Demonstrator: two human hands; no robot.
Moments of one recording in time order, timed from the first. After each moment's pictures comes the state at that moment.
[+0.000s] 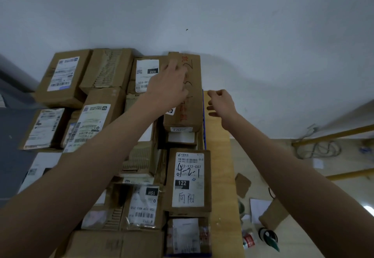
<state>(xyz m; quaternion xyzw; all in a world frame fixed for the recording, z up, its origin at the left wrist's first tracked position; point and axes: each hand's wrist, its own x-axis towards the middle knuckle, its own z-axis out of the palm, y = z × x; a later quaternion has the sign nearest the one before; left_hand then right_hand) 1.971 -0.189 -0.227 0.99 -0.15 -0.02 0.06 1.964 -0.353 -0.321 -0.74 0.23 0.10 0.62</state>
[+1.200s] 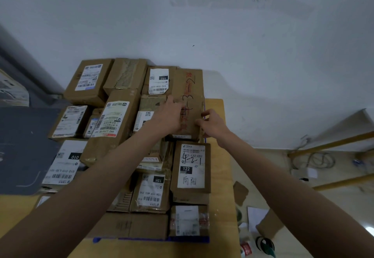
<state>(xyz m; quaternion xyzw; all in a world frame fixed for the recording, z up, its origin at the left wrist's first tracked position) 1.887 -0.166 -0.234 0.98 -0.09 -0.14 0.12 1.877 -0.323 -0.279 -0.83 0.13 0.17 0.52</state>
